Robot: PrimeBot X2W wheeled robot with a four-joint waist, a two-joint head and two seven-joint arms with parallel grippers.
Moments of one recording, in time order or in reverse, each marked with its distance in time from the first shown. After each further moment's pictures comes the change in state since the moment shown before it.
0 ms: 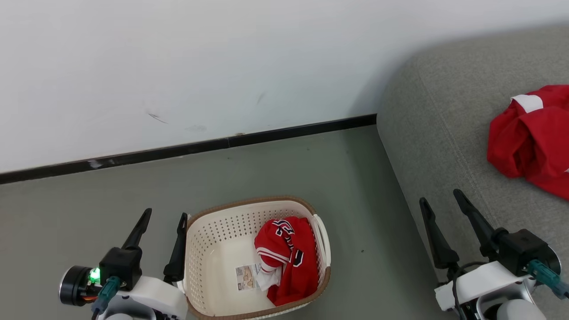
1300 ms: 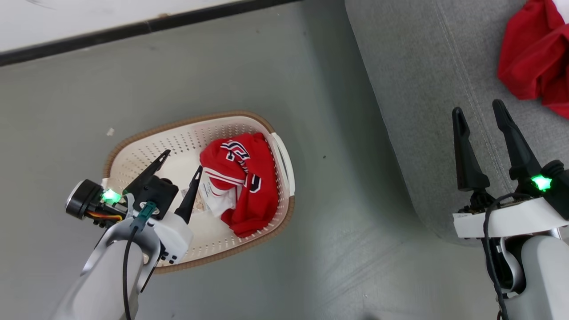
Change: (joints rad) left arm -0.357 0.063 -0.164 0.219 0.201 -0.079 0.104; right arm -0.201 0.021 -0.077 -0.139 0.046 0.000 0.000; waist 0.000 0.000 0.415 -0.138
